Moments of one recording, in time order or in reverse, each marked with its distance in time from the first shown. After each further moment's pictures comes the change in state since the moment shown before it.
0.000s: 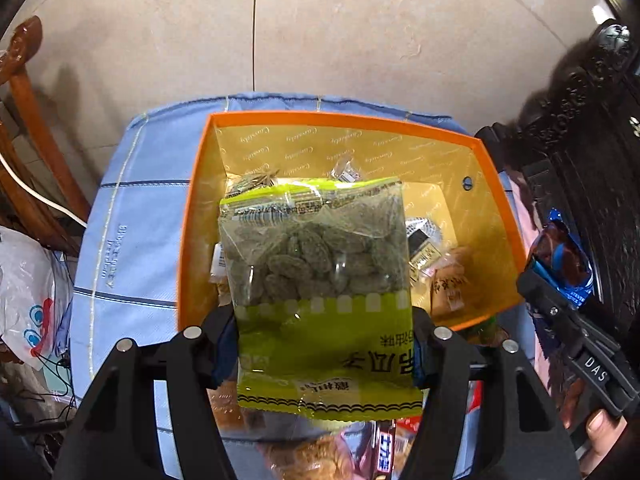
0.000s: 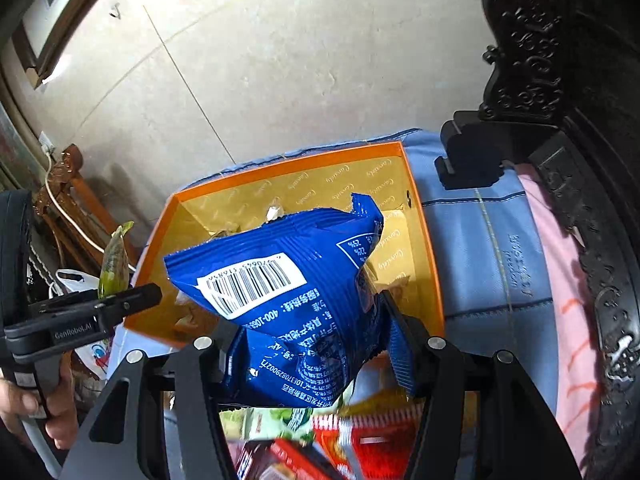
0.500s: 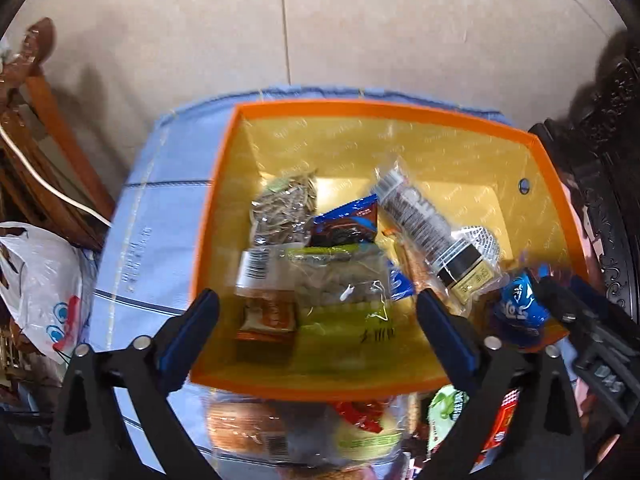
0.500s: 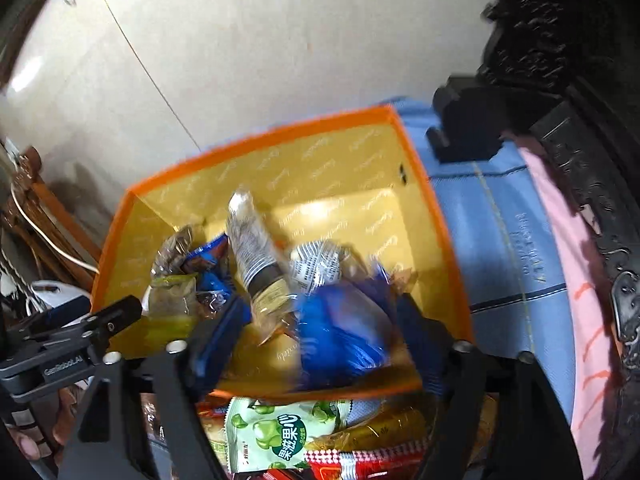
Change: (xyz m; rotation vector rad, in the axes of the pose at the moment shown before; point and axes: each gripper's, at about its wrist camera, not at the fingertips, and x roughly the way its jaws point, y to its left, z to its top) left arm 0.030 0.005 -0.003 -0.011 -0.025 0.170; right arm 0.037 0.001 -0.007 0.065 0.021 -0.073
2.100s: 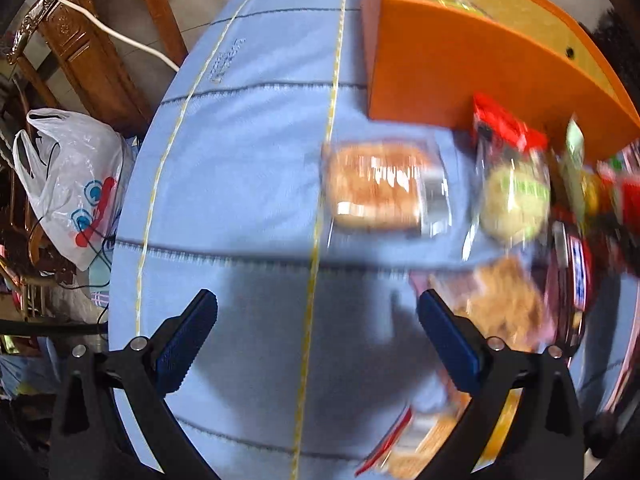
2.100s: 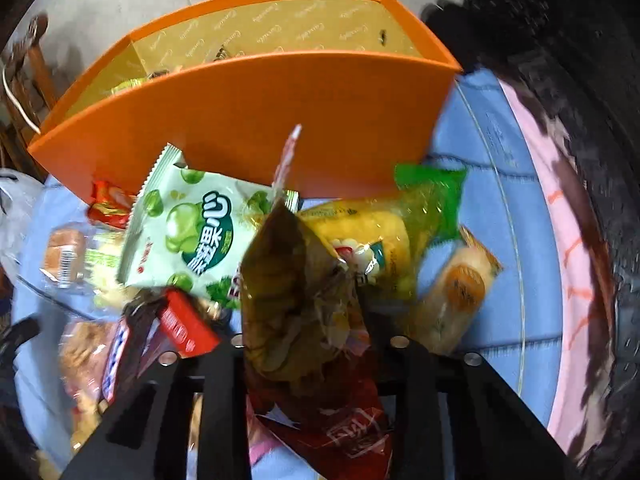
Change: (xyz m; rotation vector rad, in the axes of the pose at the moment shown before) left arm 0.003 0.091 -0.173 -0.034 0.217 0.109; right arm 0.007 -0.015 -0.128 -0.151 0.182 -0.146
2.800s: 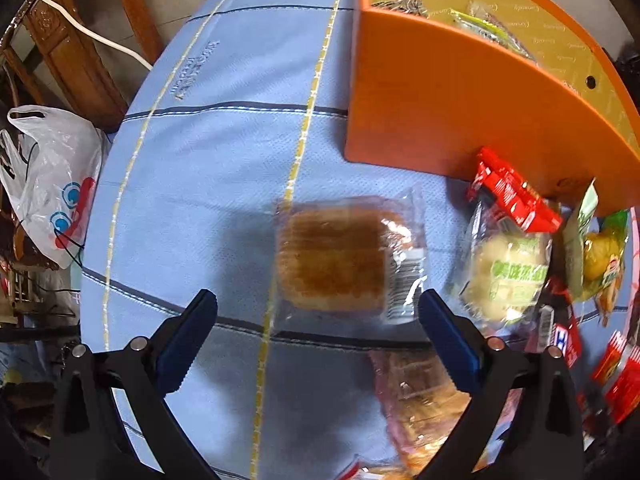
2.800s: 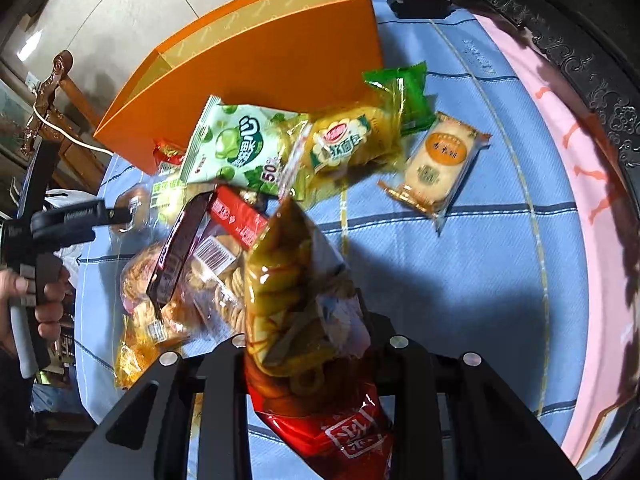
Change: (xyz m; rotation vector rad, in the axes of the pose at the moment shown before) left arm 0.024 -0.020 0.047 -0.055 0.048 -0.046; right arm -0.042 -0.023 -0.075 0.115 0.056 0.199
